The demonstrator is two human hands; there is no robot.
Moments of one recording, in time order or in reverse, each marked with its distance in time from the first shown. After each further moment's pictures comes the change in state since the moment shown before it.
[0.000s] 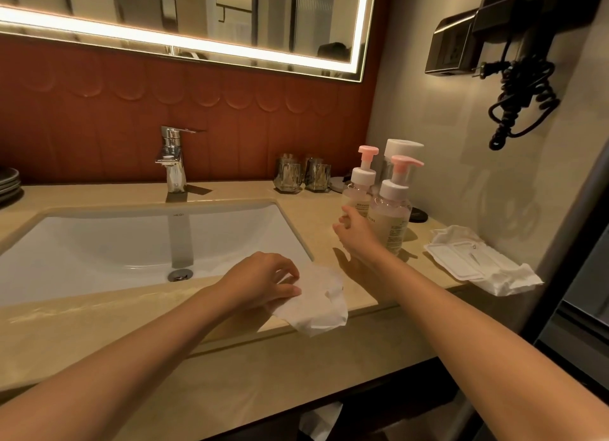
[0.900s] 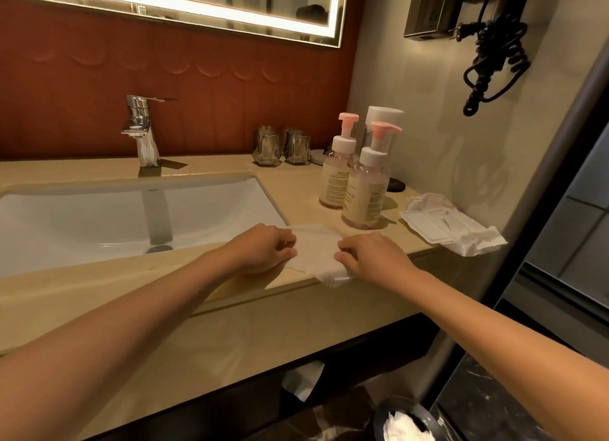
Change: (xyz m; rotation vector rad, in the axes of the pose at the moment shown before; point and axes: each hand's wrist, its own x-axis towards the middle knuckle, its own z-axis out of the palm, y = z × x) left_hand 0.023 0.017 0.016 0.098 -0.105 0.081; right_hand -0.106 0.020 -0.047 -0.787 -0.204 -0.223
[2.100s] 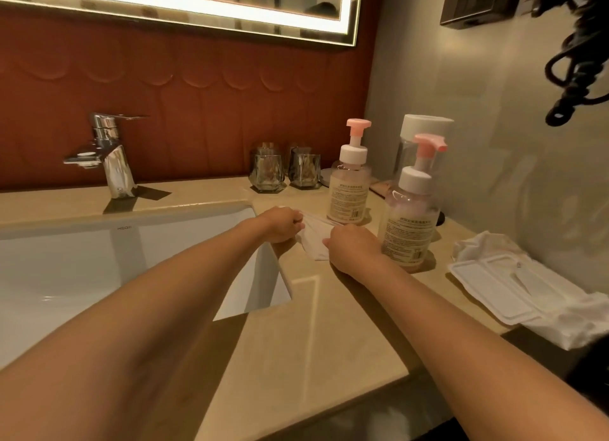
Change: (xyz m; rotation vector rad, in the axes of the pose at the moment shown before) left_hand 0.210 -0.081 -0.005 0.062 -0.110 -0.227; right_hand 0.186 0.017 0.024 -0.128 -0.009 0.196
